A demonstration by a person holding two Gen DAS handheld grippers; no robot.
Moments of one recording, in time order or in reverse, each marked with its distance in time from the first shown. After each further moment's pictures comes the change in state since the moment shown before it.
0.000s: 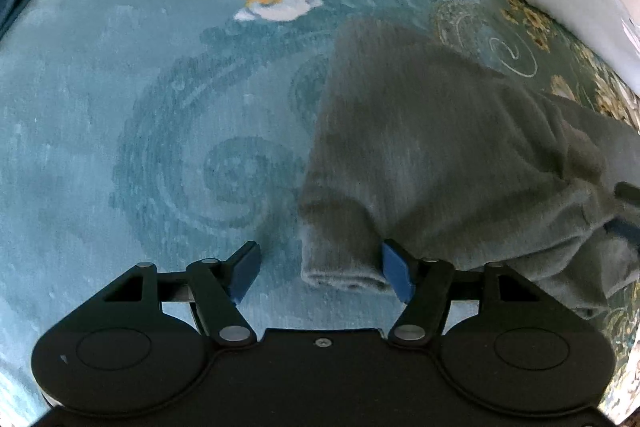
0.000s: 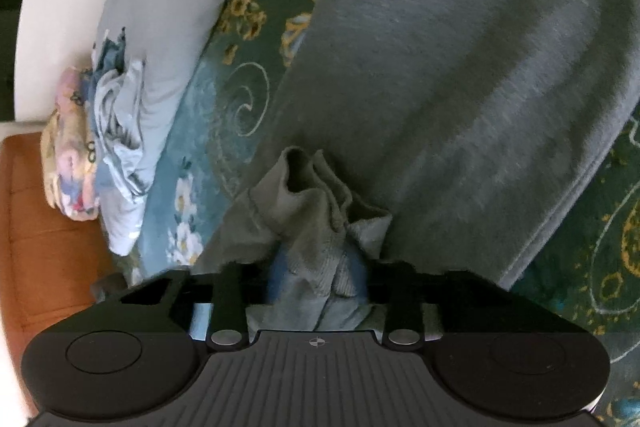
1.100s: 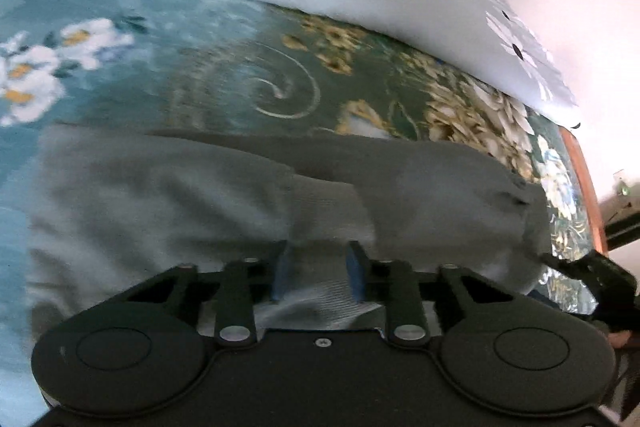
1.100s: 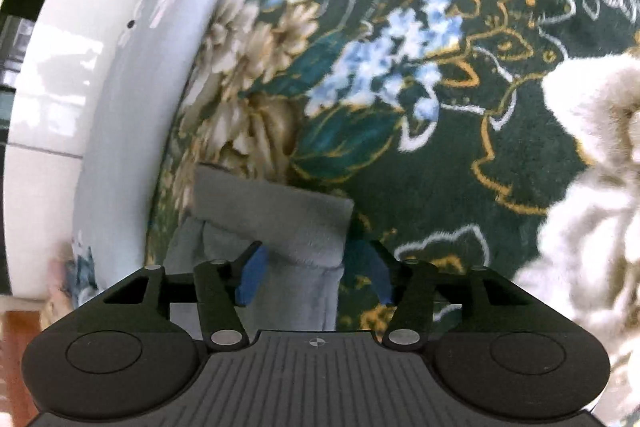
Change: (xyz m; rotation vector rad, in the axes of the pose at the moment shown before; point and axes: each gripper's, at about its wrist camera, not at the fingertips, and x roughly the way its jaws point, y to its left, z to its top) left arm -0.004 -0.173 0.046 0.138 -0.072 -0.321; right arm -0.122 -0.188 0.075 0.300 -0.444 0.021
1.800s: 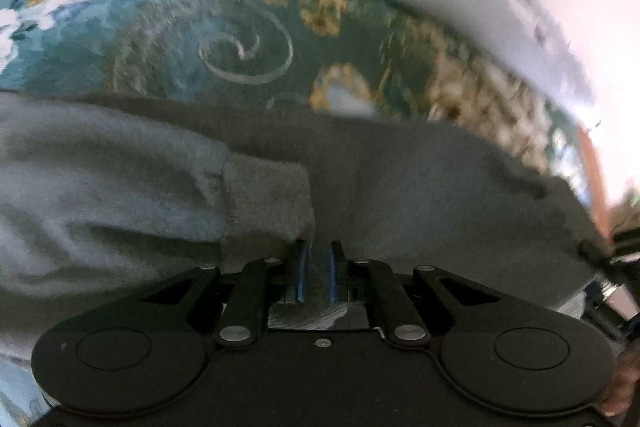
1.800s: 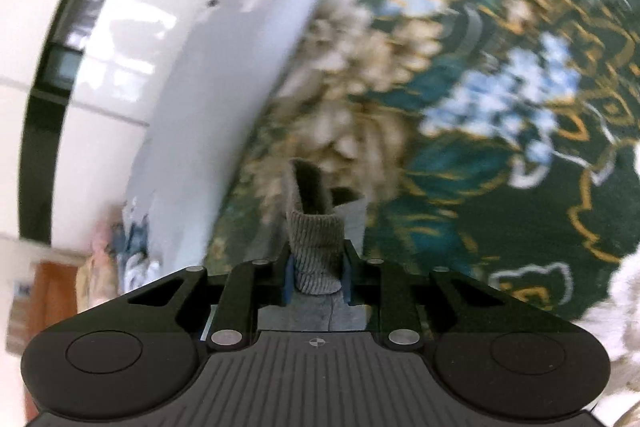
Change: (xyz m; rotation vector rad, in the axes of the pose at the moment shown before) left arm 0.033 -0.024 0.007 -0.093 0.068 0.008; right arm -0.027 0.068 -0.006 -0.229 0.001 0.173
